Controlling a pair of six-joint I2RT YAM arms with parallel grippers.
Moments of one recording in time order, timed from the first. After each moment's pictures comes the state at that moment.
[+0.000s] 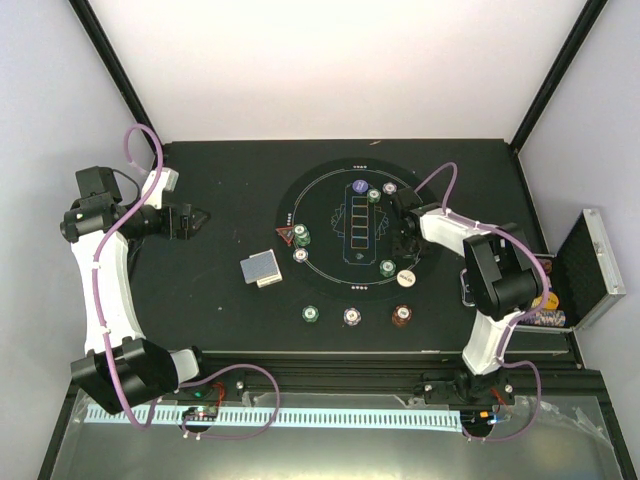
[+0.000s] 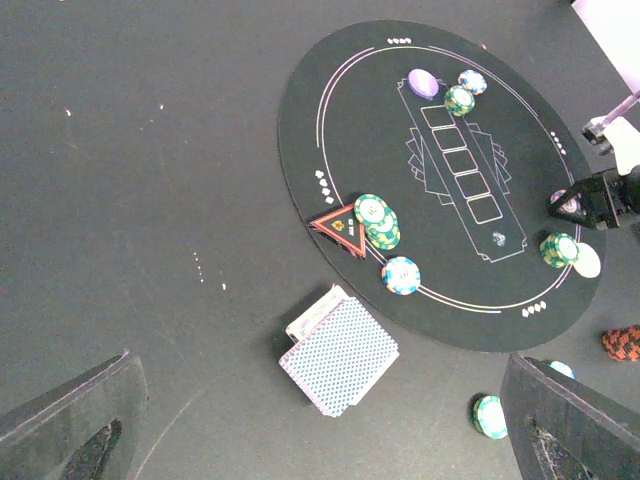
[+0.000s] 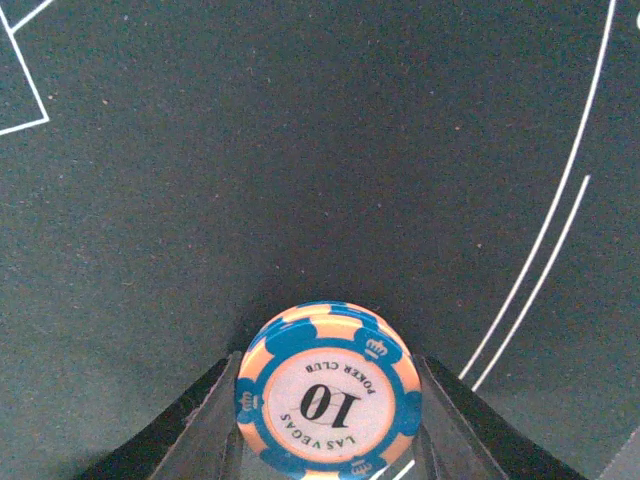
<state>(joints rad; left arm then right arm) 0.41 1.22 1.34 -1.12 0.76 0.42 0.36 1.83 1.13 -0.65 0.15 0.36</state>
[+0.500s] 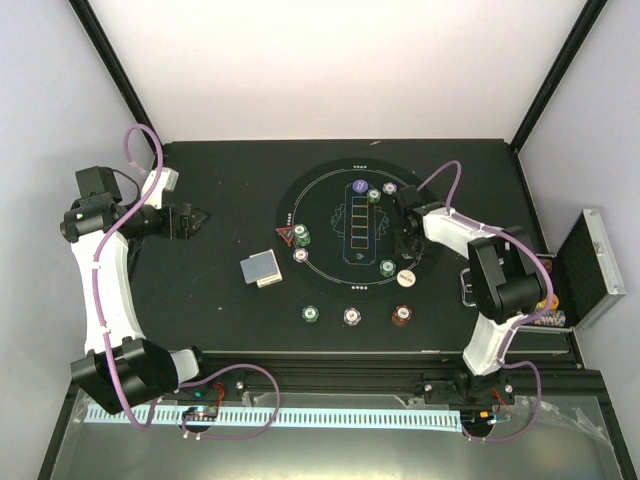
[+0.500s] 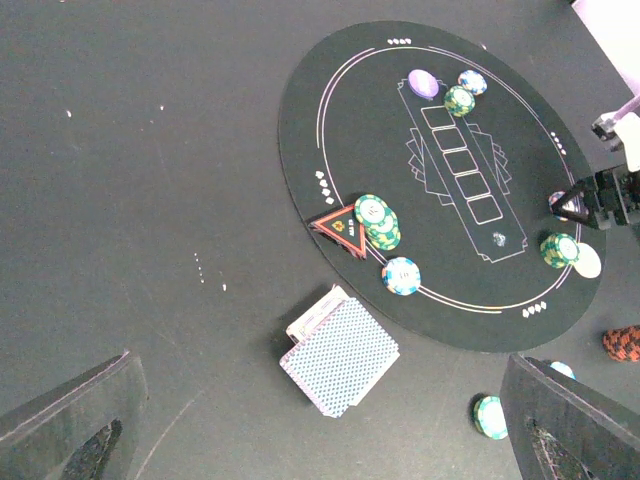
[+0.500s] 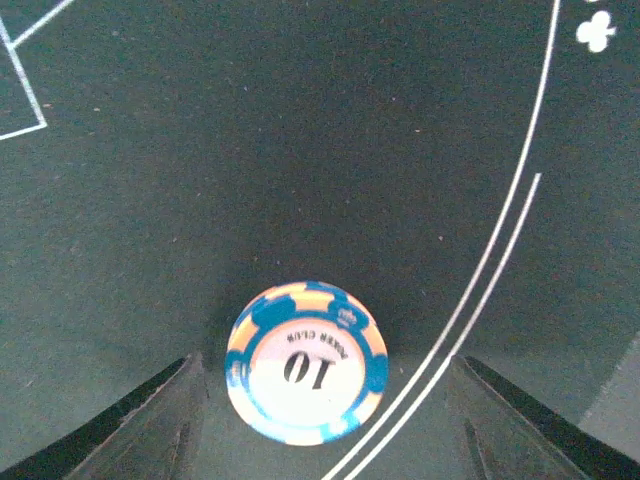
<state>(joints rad) 0.41 1.22 1.34 -1.12 0.76 0.42 0.35 1.82 1.13 -0.66 0.16 0.36</state>
